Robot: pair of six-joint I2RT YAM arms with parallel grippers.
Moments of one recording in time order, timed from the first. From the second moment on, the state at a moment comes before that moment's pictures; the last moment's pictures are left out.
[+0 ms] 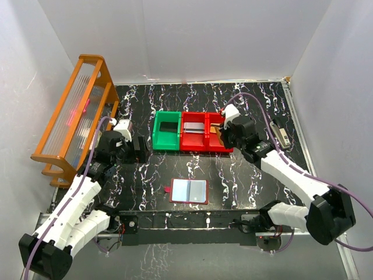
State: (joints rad) left arm -0.36 0.83 0.72 -0.55 0.03 -0.31; right arm 0.49 1.15 0.80 -0.21 0.04 0.00
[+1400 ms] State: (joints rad) left arm -0.36 0.86 0.70 -0.49 0.02 -0.25; right arm 0.42 1.71 1.35 -0.38 0.10 0.04
